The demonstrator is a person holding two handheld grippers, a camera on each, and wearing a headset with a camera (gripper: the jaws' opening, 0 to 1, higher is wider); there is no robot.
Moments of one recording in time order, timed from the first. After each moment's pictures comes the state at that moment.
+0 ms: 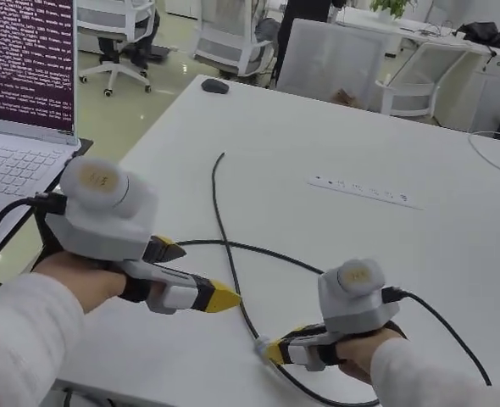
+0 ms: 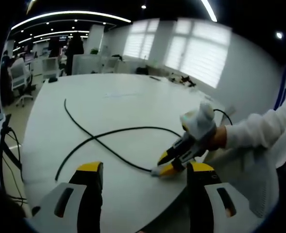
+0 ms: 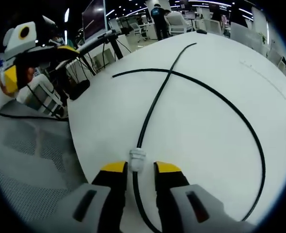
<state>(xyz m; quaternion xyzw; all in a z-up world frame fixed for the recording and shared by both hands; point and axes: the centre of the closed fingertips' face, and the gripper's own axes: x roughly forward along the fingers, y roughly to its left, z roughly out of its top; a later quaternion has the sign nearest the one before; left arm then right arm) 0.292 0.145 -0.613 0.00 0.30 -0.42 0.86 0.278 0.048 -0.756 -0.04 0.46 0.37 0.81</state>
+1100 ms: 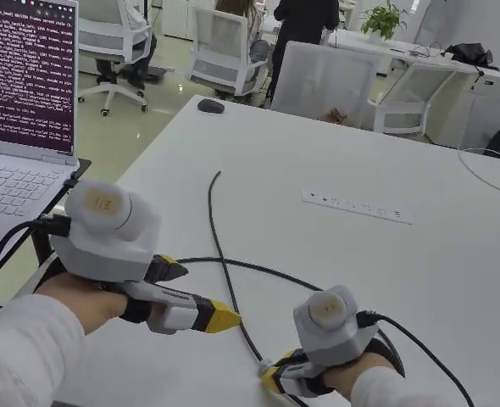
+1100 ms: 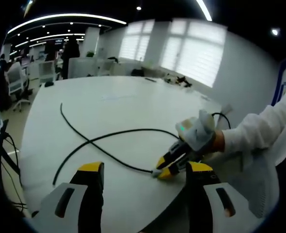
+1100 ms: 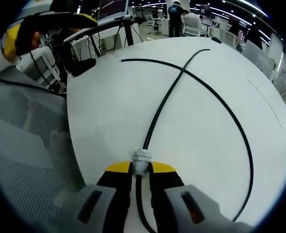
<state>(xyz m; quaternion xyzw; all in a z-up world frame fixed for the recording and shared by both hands) 0.287 0.135 -0.607 0.00 0.28 -0.44 0.85 0.268 0.044 -0.761 -0.18 0.44 0.39 0.79</state>
